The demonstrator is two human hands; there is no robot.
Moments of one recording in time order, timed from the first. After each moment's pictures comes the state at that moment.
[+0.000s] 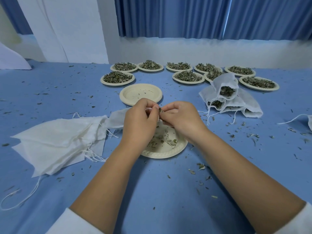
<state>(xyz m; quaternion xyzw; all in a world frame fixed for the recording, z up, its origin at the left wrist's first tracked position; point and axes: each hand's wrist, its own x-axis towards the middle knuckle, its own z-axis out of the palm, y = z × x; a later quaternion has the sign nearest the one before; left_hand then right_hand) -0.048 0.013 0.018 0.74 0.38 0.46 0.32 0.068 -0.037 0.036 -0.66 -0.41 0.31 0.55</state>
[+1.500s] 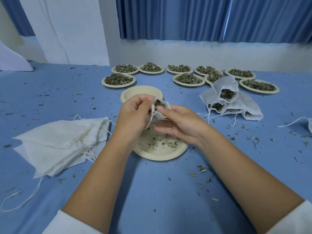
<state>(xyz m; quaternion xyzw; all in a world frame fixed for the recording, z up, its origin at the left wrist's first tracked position) -0.059 0.016 0.042 0.60 0.31 0.47 0.57 0.082 -0.031 0.029 -0.45 -0.37 0.58 0.57</state>
